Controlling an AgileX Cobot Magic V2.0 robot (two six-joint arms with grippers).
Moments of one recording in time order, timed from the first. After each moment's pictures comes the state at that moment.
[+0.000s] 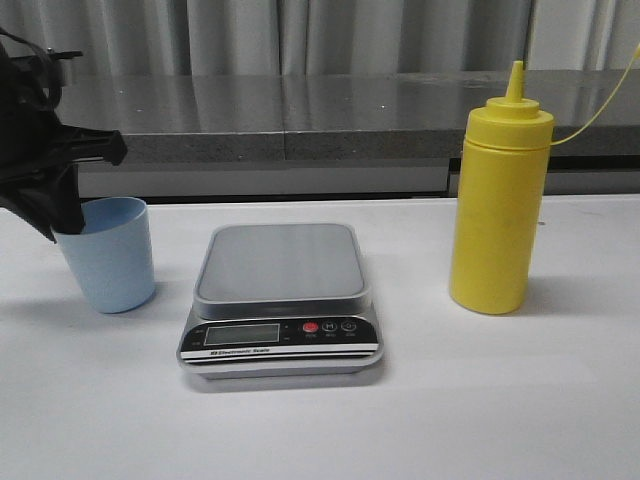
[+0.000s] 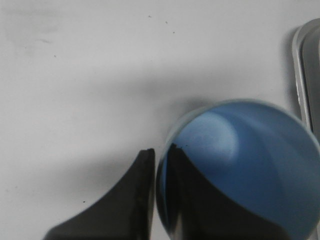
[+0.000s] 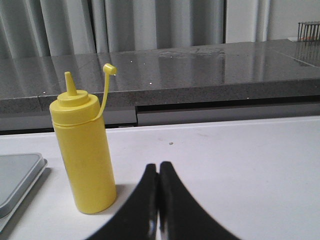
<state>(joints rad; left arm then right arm) -0.17 1.82 -1.25 -0.11 0.70 -0.03 0.04 -0.01 0.03 0.02 0.03 0.10</state>
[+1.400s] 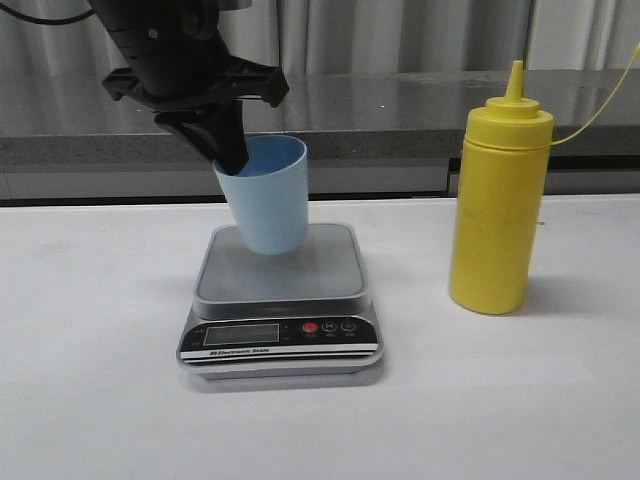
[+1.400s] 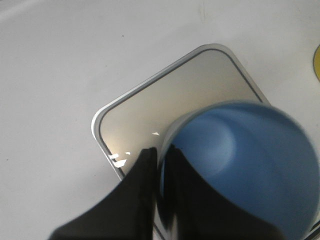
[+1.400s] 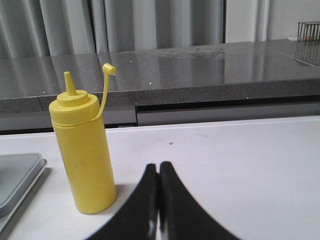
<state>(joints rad) -0.46 1.88 -1.51 -0.12 0.74 0.10 0.04 -0.01 0.03 0.02 0.03 0.10</state>
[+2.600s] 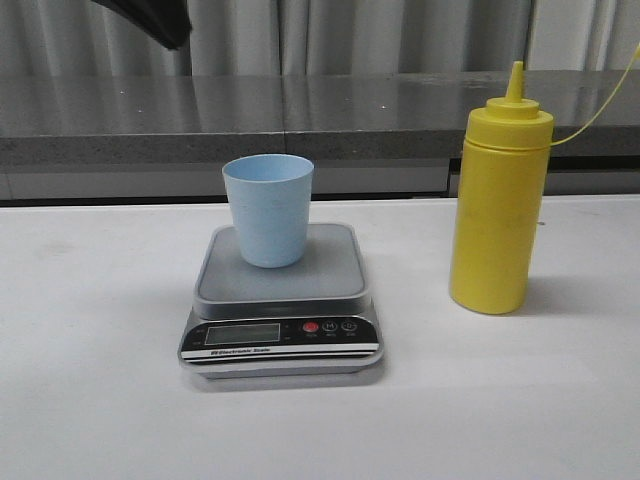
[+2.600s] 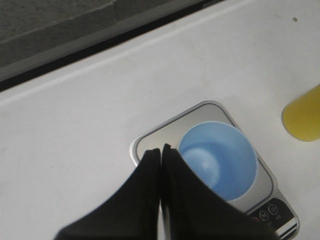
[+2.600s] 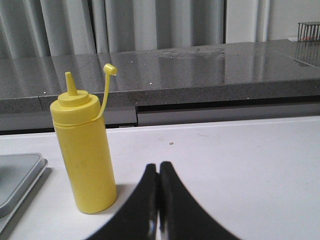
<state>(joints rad) -0.37 1.59 -1.44 -0.14 0.72 0.10 0.04 -0.01 0.03 0.02 0.03 0.10</state>
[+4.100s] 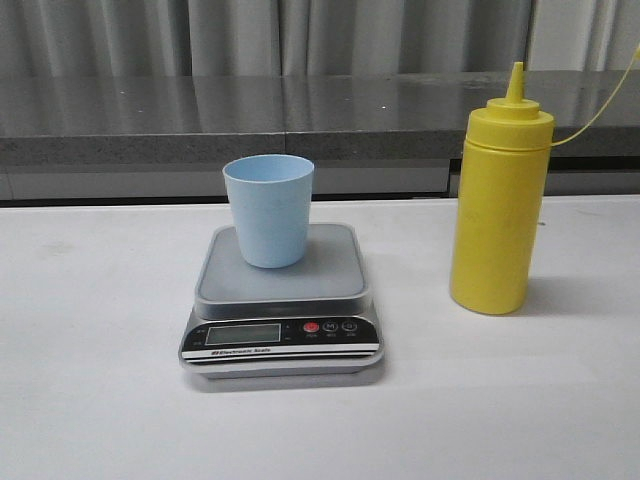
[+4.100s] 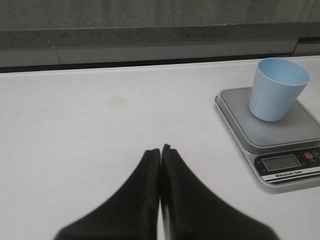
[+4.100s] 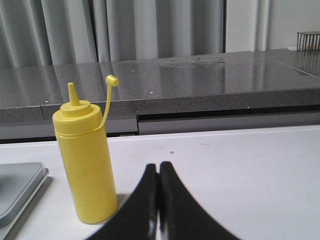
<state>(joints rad) -0.09 0.23 -0.33 -0.15 0.50 0.08 0.04 -0.01 0.03 0.02 0.00 0.10</state>
